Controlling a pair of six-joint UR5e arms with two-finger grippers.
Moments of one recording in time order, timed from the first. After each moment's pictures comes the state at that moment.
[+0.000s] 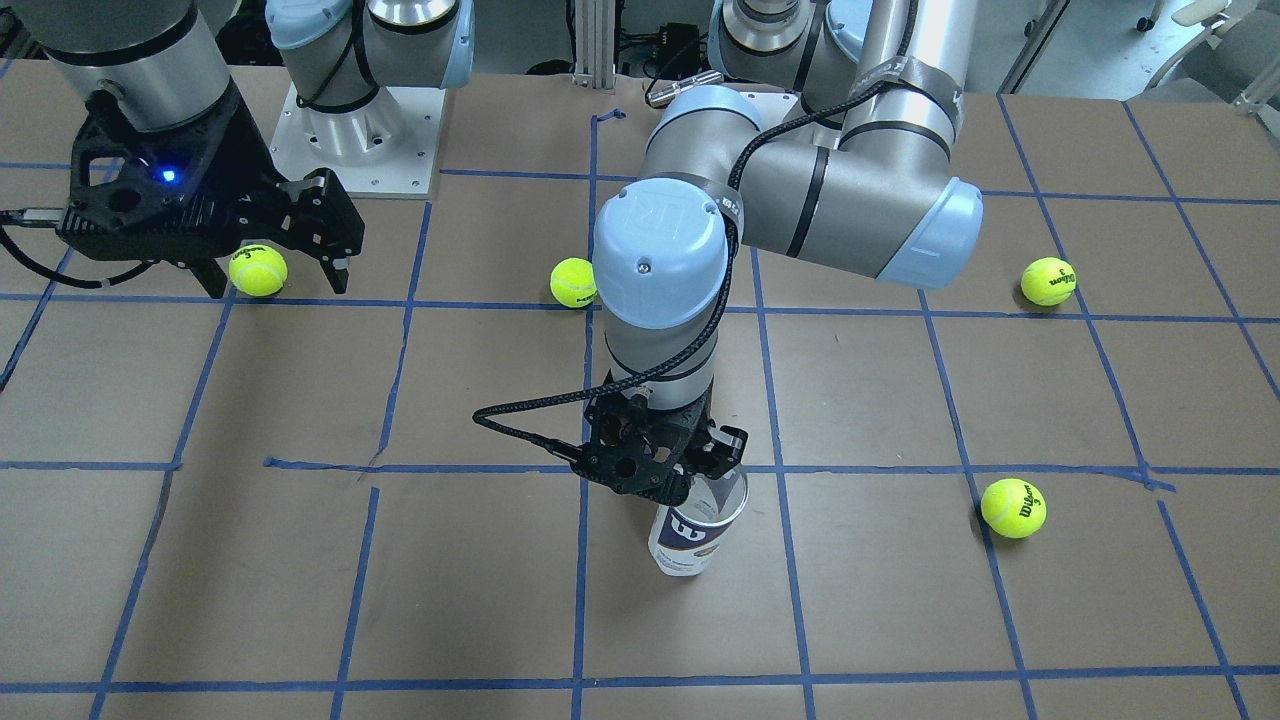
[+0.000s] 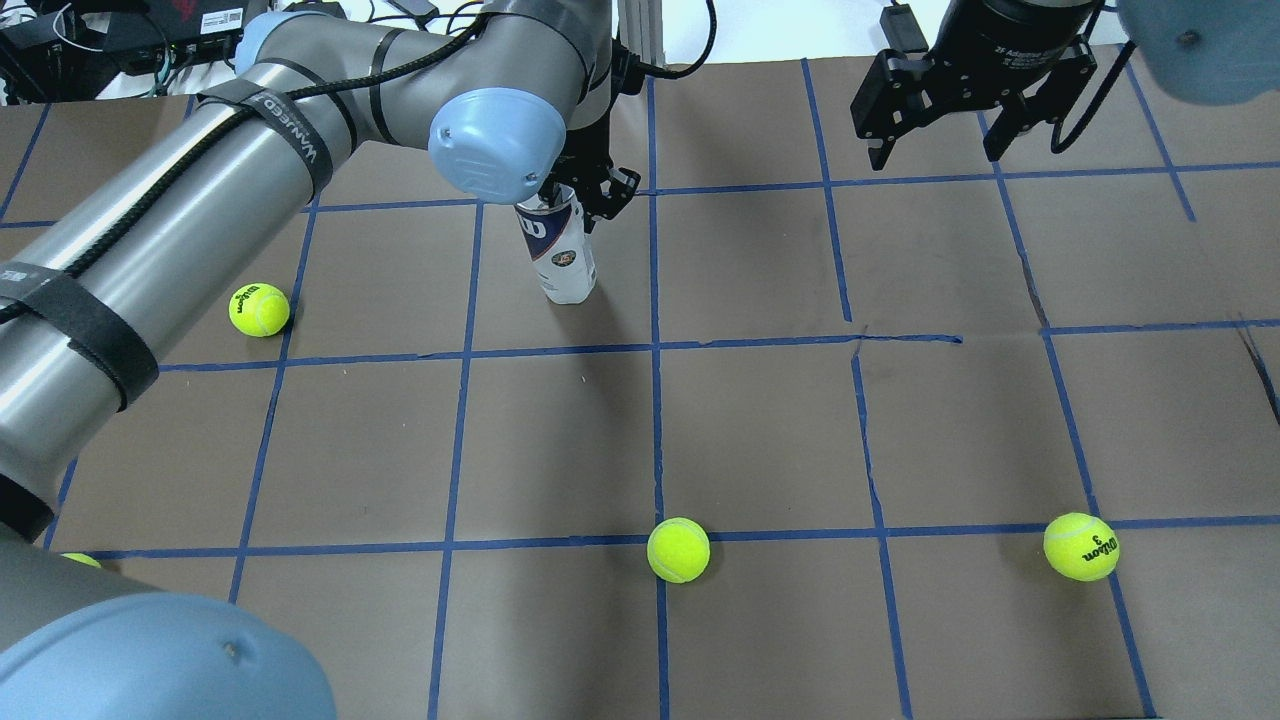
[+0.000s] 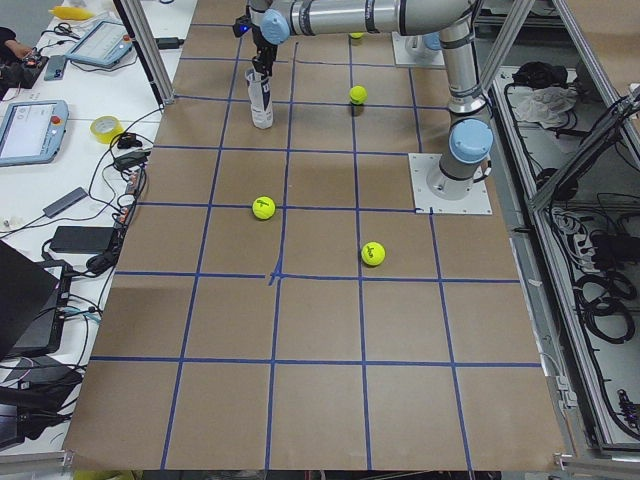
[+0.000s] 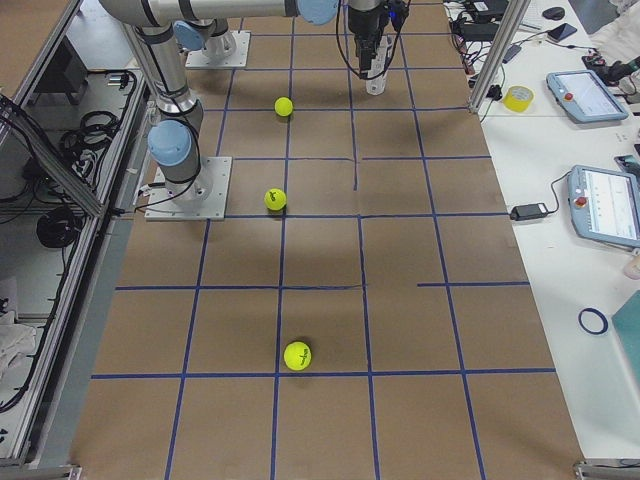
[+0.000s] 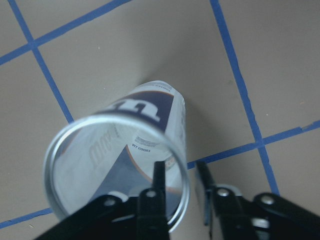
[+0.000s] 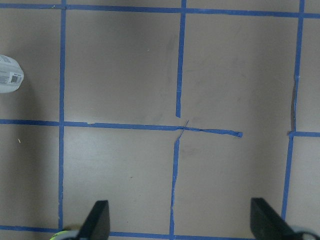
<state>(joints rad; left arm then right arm) -1.87 -2.04 -1.33 -1.29 1.69 0.06 1.58 -1.50 1.46 -1.60 -1.55 -0.04</state>
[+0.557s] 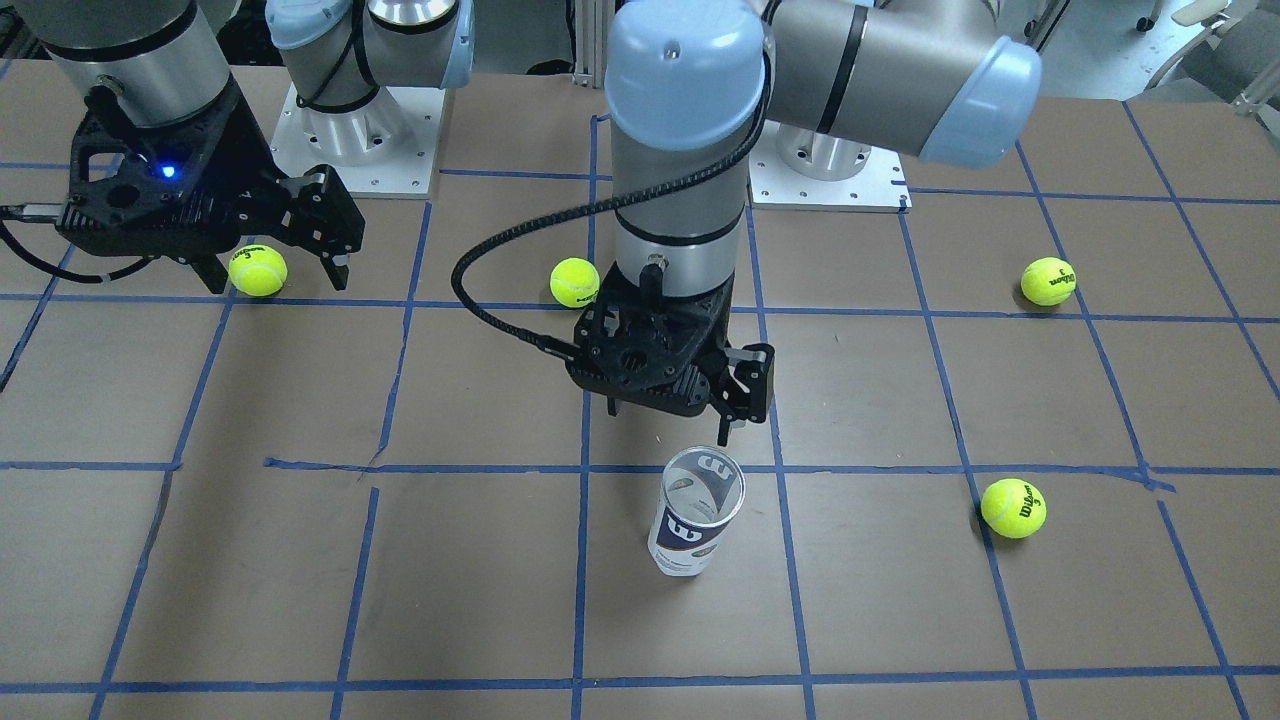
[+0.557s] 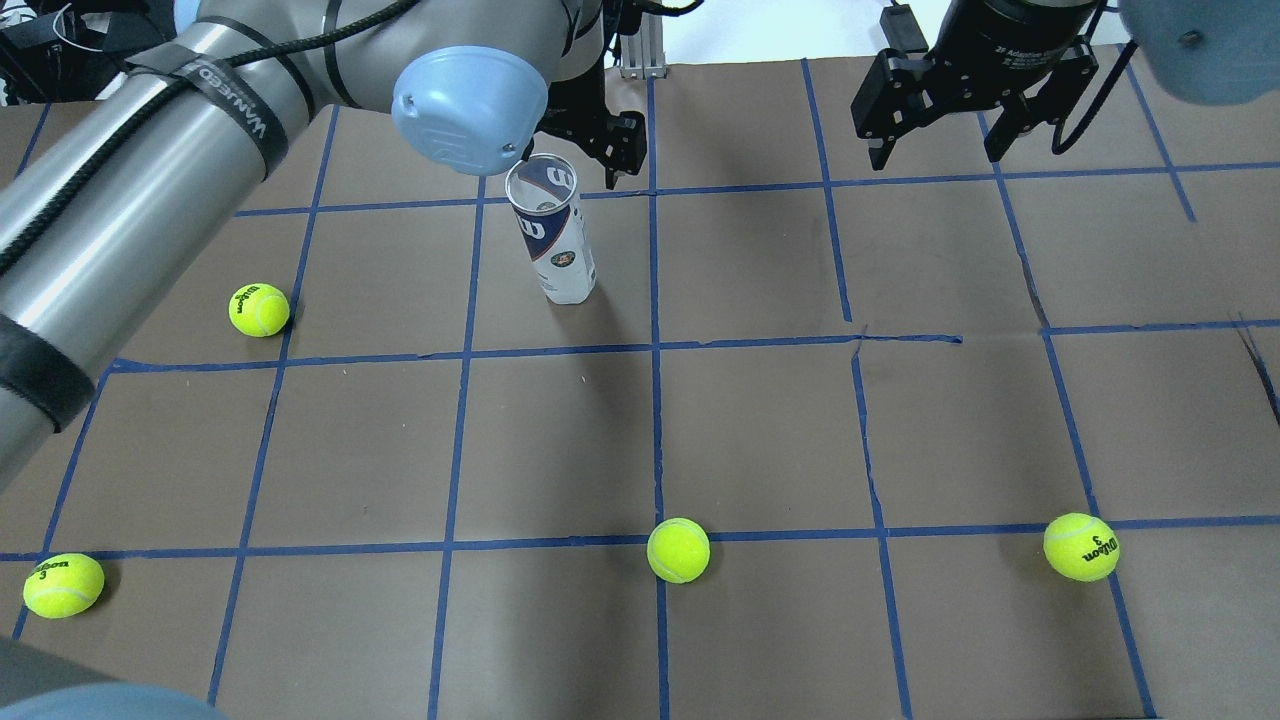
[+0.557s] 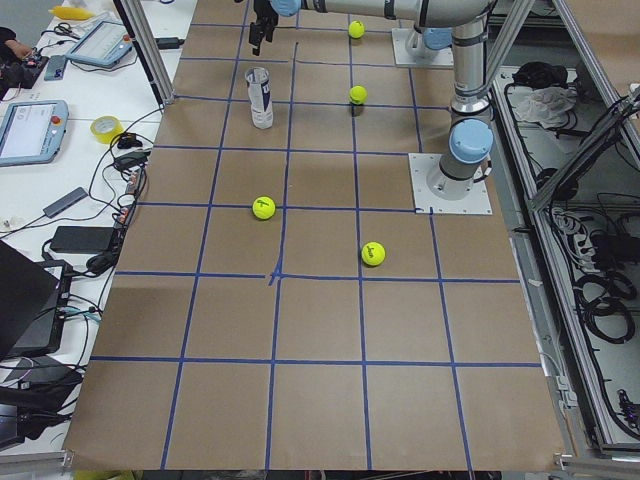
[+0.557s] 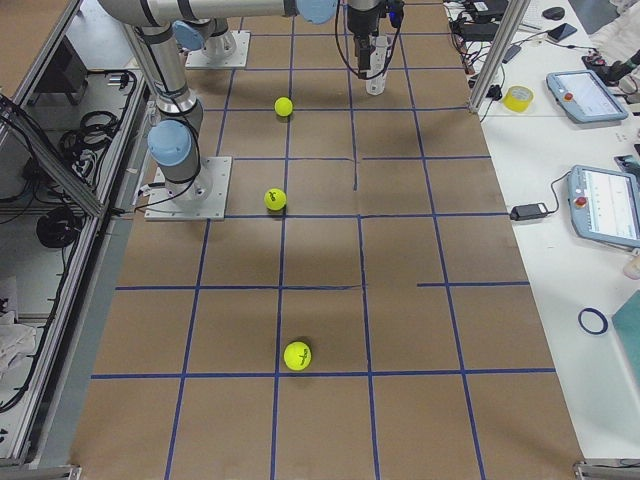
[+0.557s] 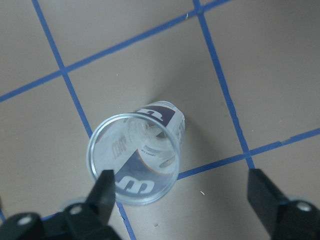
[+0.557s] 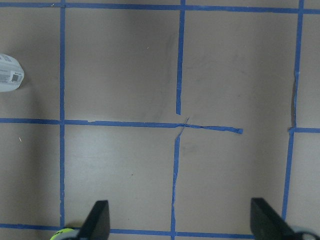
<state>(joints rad) -1.88 -1.91 -1.31 -1.31 1.69 0.06 1.58 -1.51 1.45 -1.59 -1.55 -0.04</state>
